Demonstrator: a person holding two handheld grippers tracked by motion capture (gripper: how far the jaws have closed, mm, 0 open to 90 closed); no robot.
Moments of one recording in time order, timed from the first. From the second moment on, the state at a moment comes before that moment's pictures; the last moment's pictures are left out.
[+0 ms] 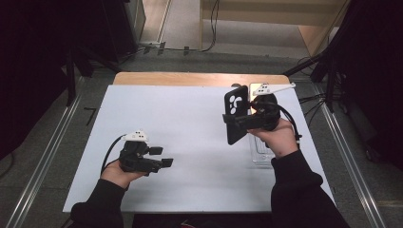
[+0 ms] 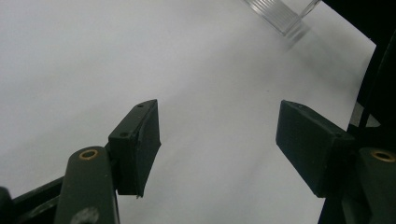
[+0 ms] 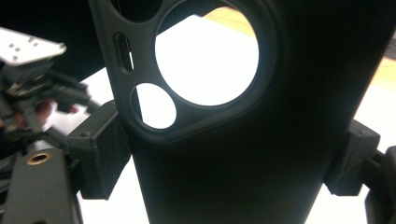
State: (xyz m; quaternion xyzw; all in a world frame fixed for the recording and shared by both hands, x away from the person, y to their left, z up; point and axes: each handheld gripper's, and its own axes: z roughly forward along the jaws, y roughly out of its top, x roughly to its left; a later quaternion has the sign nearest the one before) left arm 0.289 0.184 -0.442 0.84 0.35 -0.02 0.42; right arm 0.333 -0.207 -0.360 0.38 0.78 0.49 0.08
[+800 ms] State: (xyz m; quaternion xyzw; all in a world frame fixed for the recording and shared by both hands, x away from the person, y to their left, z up) left arm 0.280 0.206 -0.448 0.82 0.39 -0.01 0.41; right arm 0.369 -0.282 -0.377 0.54 0.68 0.44 0.21
